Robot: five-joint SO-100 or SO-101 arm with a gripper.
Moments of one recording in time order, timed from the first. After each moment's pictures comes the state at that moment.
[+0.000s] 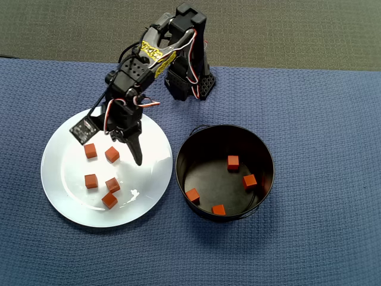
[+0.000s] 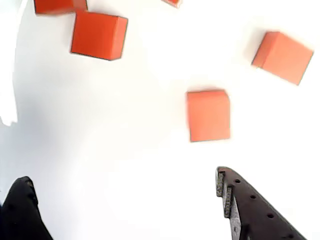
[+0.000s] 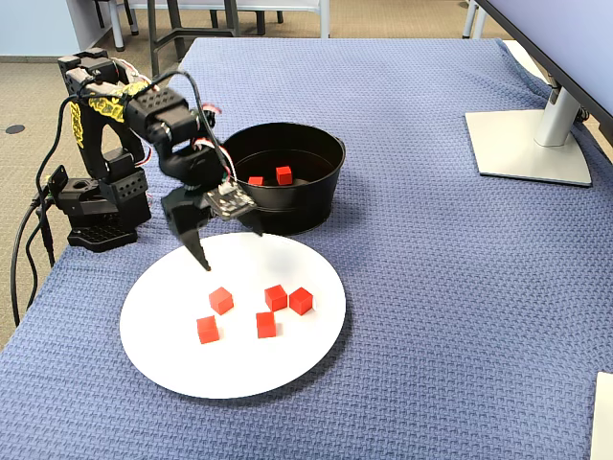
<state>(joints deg) 39.1 93.3 102.8 62.9 -90.8</state>
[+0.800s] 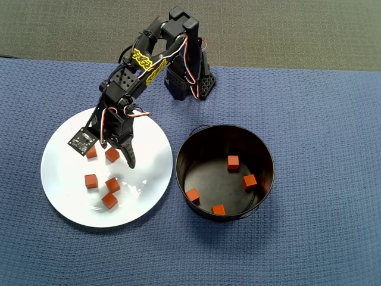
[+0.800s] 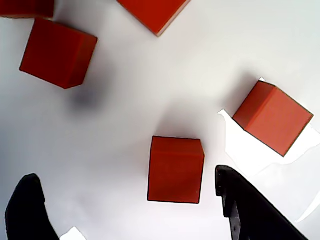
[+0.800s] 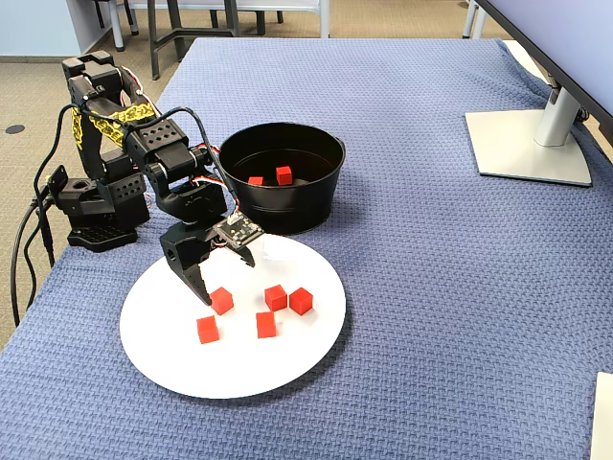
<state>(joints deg) 42.3 86.4 108.7 47.5 -98.3</state>
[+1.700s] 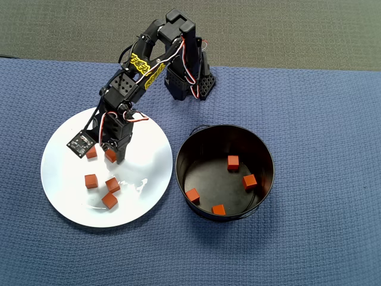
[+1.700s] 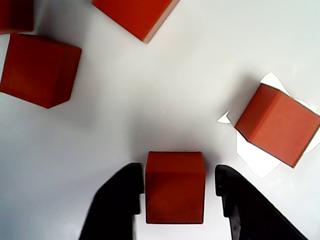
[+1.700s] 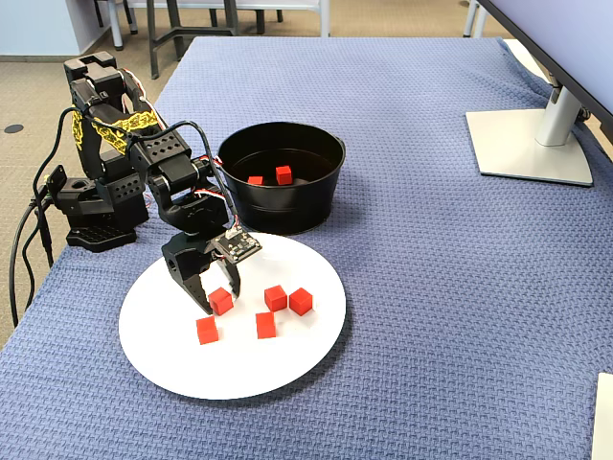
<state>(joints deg) 42.3 83.1 110.3 42.5 -94.7</state>
